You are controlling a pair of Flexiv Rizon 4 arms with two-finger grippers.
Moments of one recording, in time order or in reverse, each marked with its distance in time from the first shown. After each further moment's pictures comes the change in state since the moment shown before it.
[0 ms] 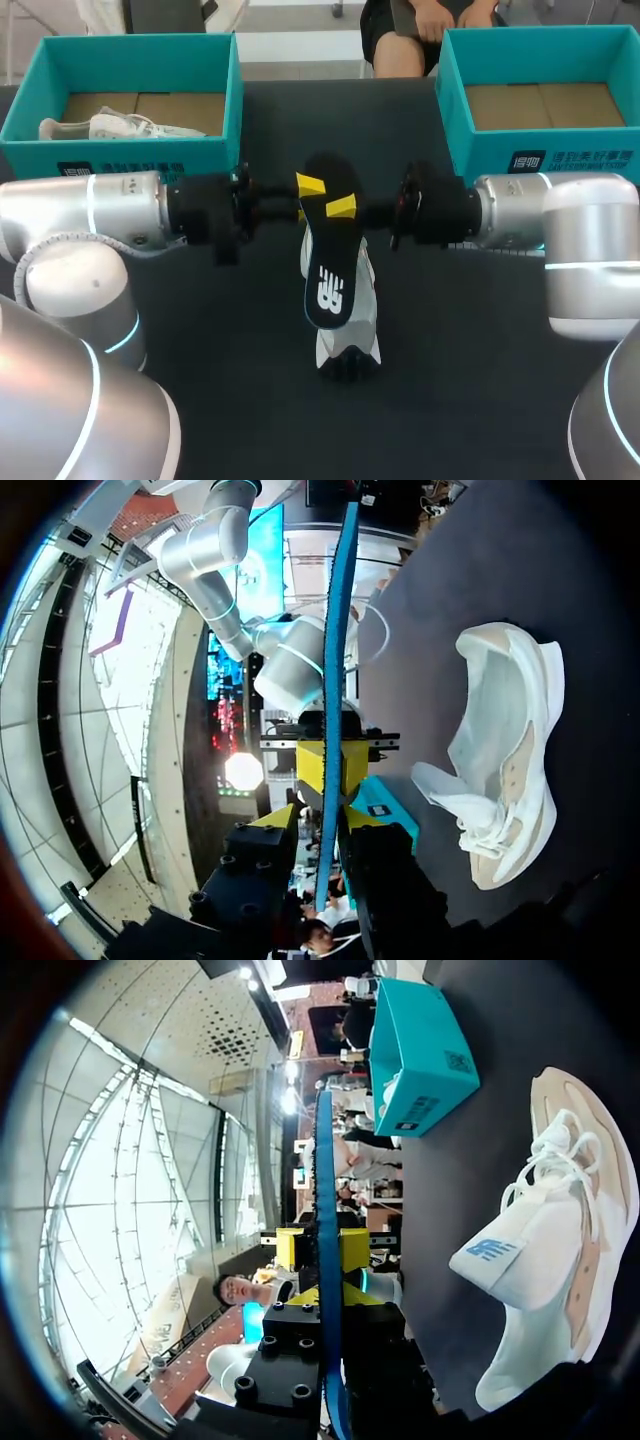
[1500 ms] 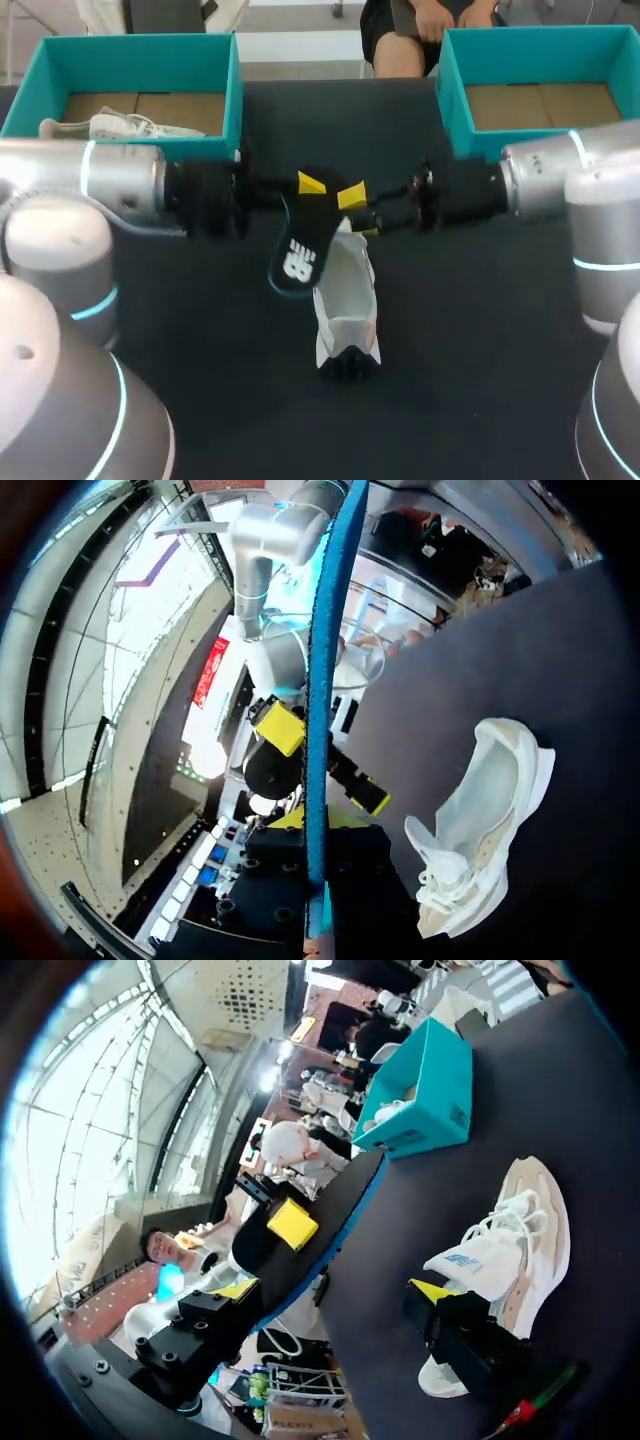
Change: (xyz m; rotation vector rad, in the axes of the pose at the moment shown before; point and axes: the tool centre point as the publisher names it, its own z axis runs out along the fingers) left arm -0.015 -0.015 -0.005 0.113 0.112 -0.395; right arm 0.008 -0.009 -0.025 0.017 -0.336 -0.352
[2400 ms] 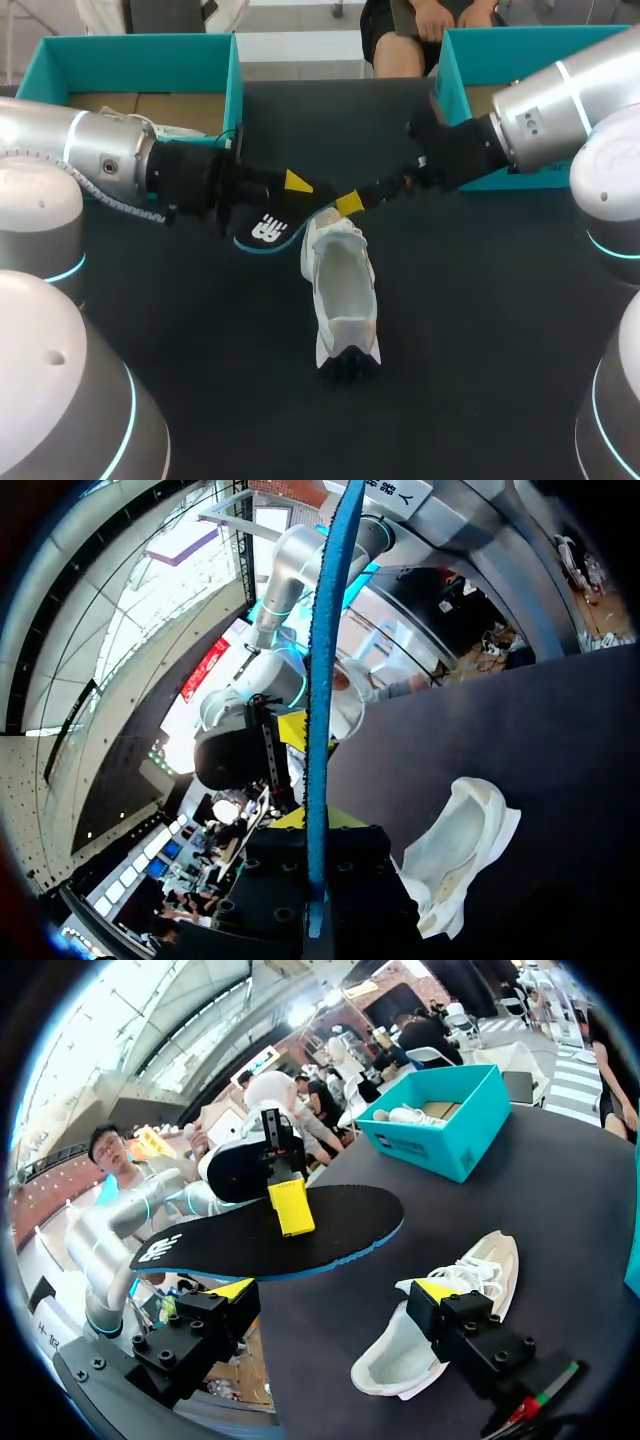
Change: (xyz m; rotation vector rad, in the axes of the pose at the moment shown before) left arm -0.001 -0.015 -0.014 0.100 0.088 -0.201; right arm 0.003 0.008 -0.009 0.174 -0.208 -0.419
